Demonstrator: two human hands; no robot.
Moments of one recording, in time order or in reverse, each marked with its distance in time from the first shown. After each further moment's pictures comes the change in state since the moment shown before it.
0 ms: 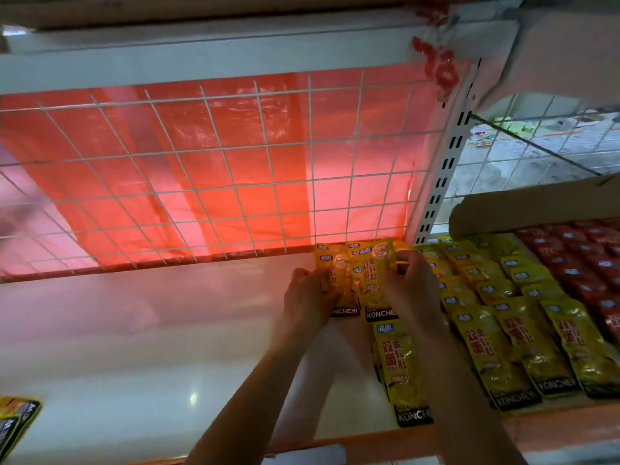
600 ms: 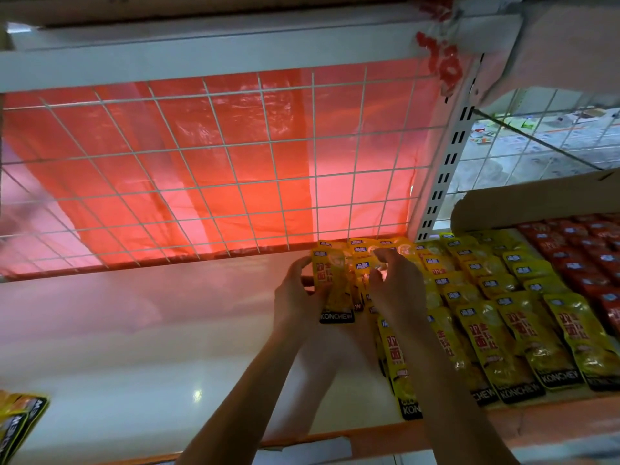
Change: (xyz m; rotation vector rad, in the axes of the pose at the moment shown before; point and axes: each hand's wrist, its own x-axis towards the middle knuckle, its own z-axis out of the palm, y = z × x) left_hand -0.016 -0.008 -0.018 -0.500 0.083 -0.133; right_hand -0.014 -0.007 0.015 -0.275 -0.092 -0.186
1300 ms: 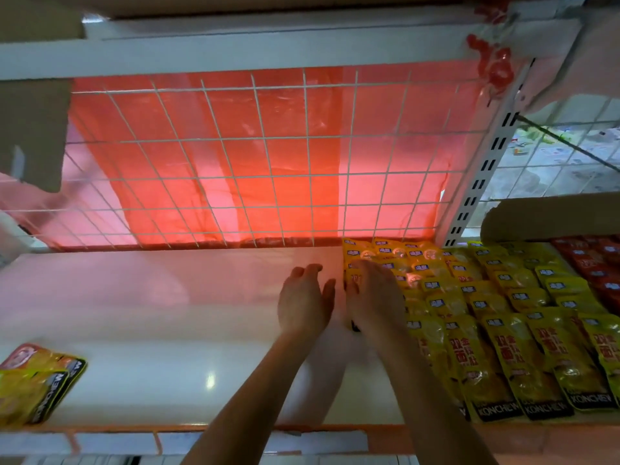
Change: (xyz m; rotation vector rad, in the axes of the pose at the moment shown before) left_hand -0.009 -0.008 -0.017 0.610 0.145 0.129; right_hand -0.022 -0.030 0.044 -0.186 -0.108 -0.167
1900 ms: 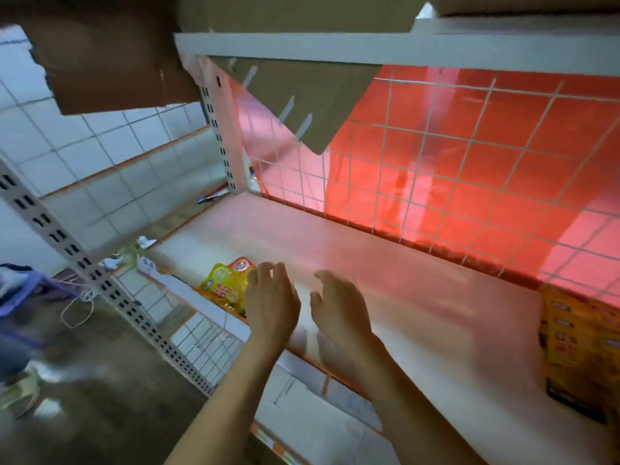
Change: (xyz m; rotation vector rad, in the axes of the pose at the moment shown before) left_hand -0.078 -0.215 -0.168 0.396 0.300 -0.486; right_hand -0.092 -0.222 0.127 0.133 -0.425 -0.569
